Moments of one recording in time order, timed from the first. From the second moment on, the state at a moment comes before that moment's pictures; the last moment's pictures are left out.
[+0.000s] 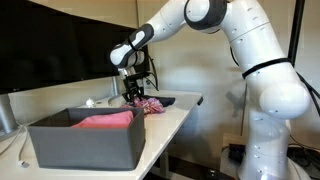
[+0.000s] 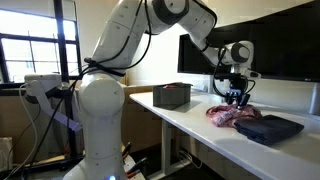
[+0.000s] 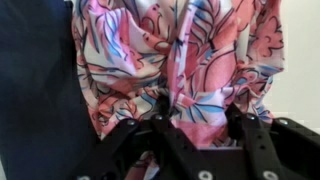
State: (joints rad) arm -0.05 0.42 -0.09 -1.65 -0.06 1.85 0.23
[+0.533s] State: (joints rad) arm -0.05 0.41 -0.09 -1.65 -0.06 1.85 0.23
